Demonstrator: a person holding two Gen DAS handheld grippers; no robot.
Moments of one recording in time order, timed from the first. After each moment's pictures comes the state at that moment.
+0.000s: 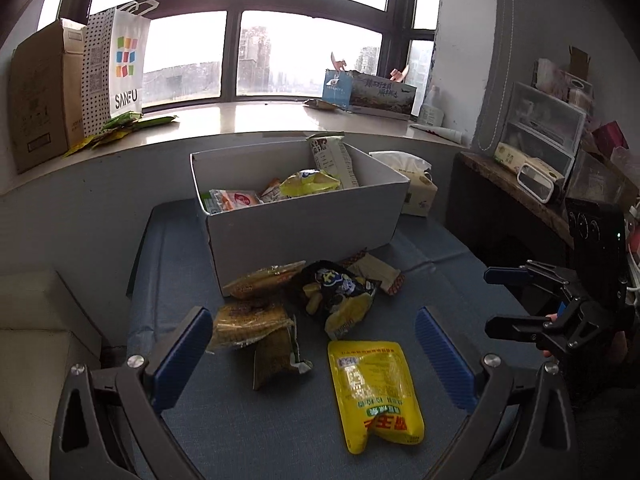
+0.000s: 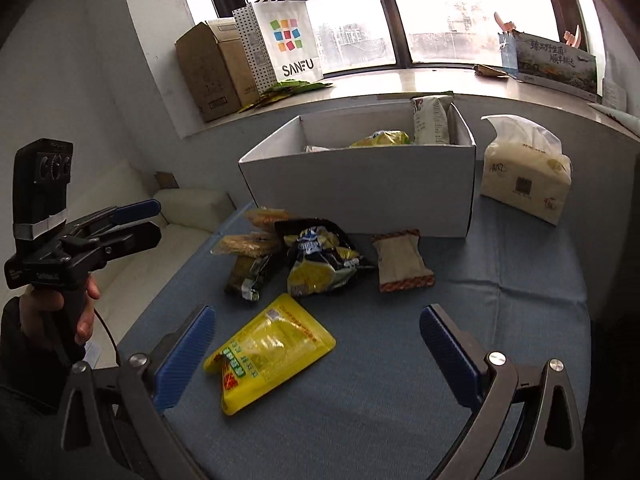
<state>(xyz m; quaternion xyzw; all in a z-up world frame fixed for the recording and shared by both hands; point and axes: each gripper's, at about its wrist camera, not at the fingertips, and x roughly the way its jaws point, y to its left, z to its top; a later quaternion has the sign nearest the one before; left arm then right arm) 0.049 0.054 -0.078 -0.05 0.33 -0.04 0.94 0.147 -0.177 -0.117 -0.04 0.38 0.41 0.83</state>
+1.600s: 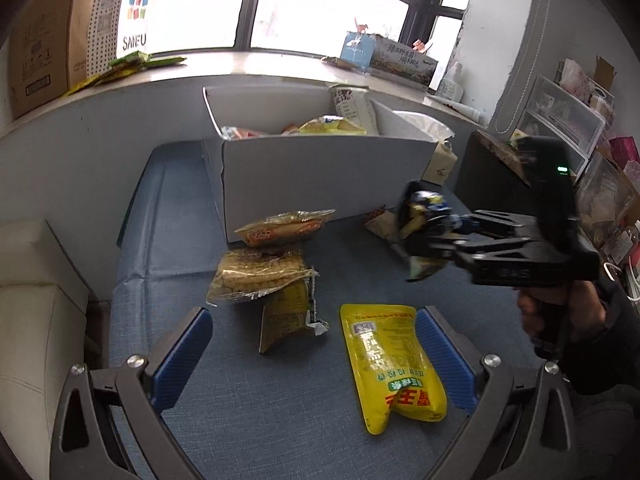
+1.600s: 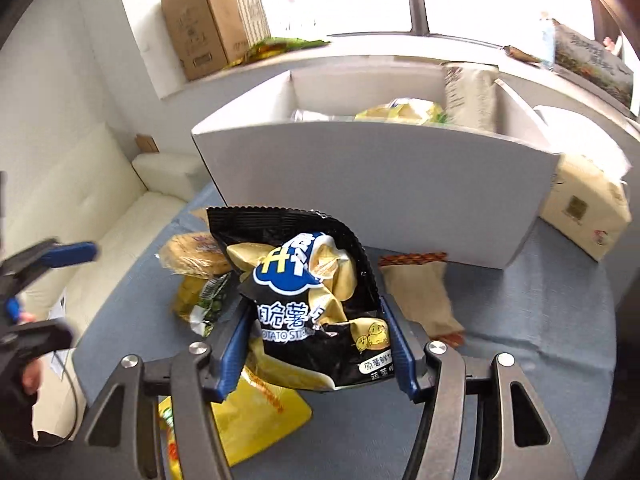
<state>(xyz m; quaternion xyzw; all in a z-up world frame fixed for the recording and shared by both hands) 0.076 0.084 -0.123 -0.11 0.40 -0.04 0.91 0.207 -0.112 -0.135 -0.10 0.42 0.40 0.81</state>
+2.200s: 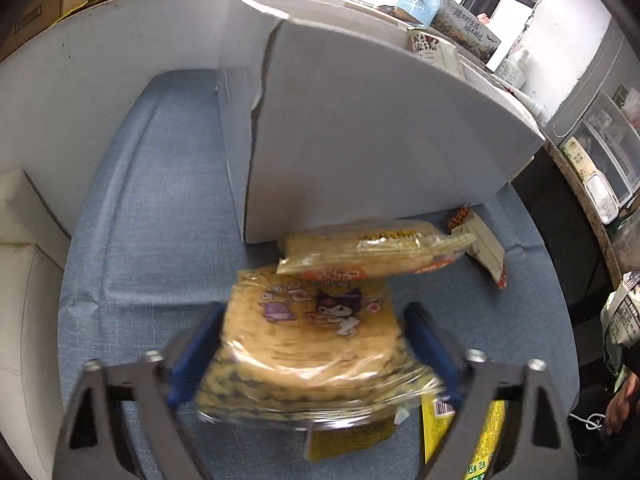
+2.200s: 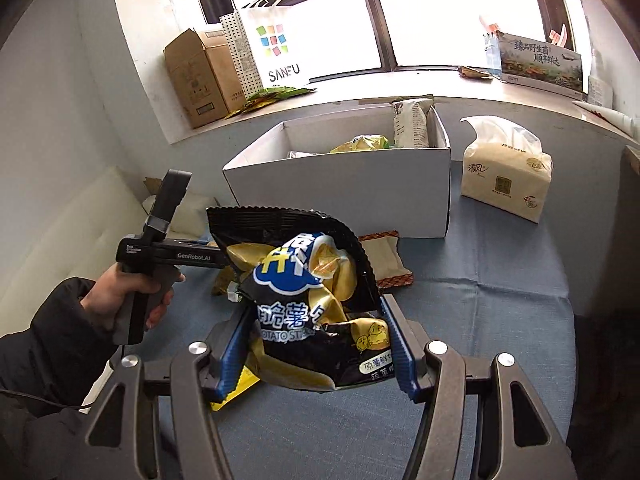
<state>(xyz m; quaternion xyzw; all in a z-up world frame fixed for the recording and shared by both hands) 0.169 0.116 -0.190 -0.16 0.48 -0.02 0.86 0.151 -0.185 -0.098 -0.03 0.38 0.39 0.84</state>
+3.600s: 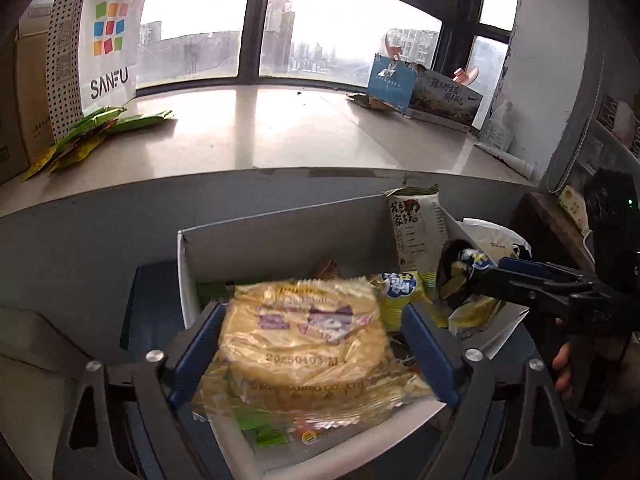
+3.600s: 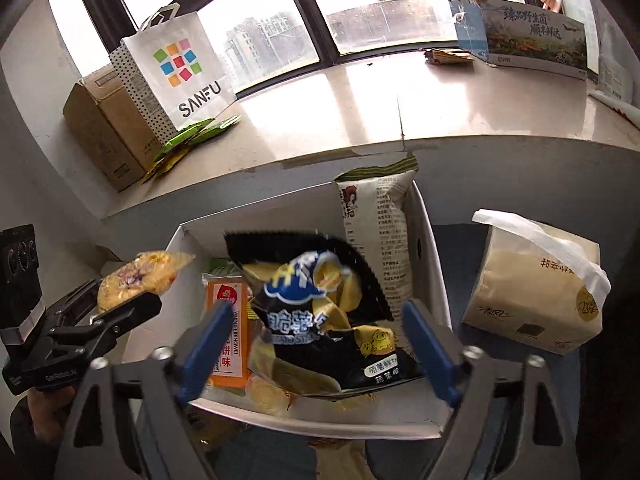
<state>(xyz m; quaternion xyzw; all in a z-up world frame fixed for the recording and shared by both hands) 0.299 0.135 -0.071 -0.10 0.39 -0.01 0.92 0.387 -0.088 -0.081 0.03 0.45 0.30 0.84</state>
